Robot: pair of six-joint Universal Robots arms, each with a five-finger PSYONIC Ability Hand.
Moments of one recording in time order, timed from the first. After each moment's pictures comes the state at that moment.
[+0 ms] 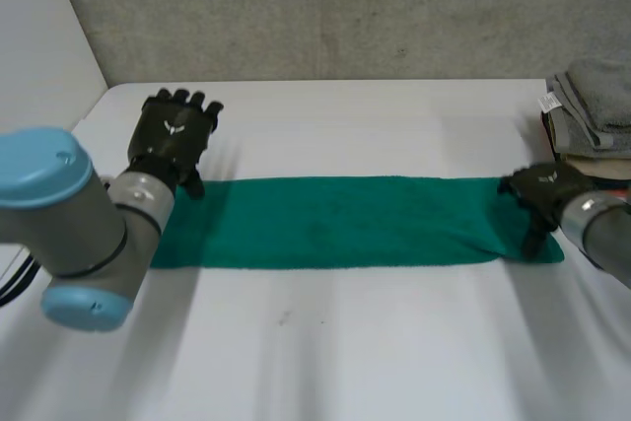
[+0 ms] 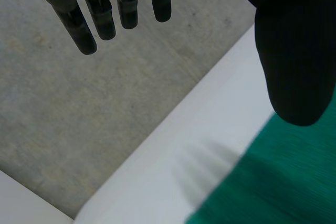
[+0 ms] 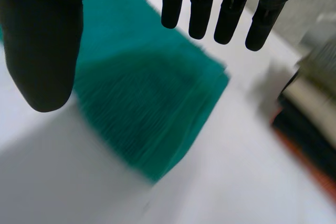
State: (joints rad) left arm 4.31 -1.96 -1.62 3.56 -1.58 3.62; right arm 1.67 -1.08 1.49 0.09 1.41 2.58; left_hand 0.19 0.21 0.21 0.20 0.05; right_hand 0.36 0.36 0.36 0.36 0.19
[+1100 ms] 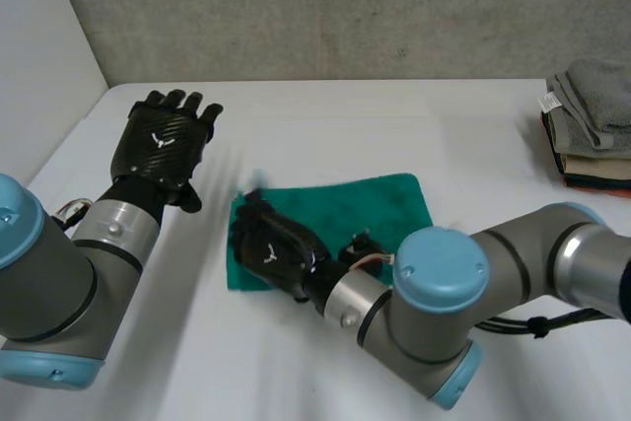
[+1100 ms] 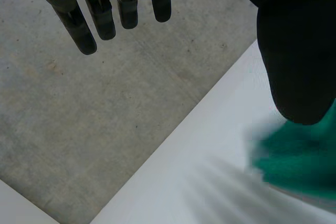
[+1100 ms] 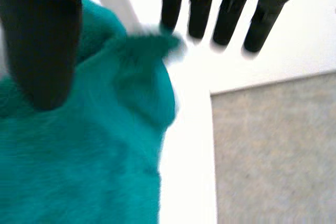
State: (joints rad) left arm 4.31 -1.76 -1.85 3.66 -1.54 3.62; right arm 2.33 -0.86 1.47 -0.51 1.13 2.05; left_hand 0.19 0.21 0.21 0.20 0.05; right_hand 0.47 0.48 0.50 0.50 0.30
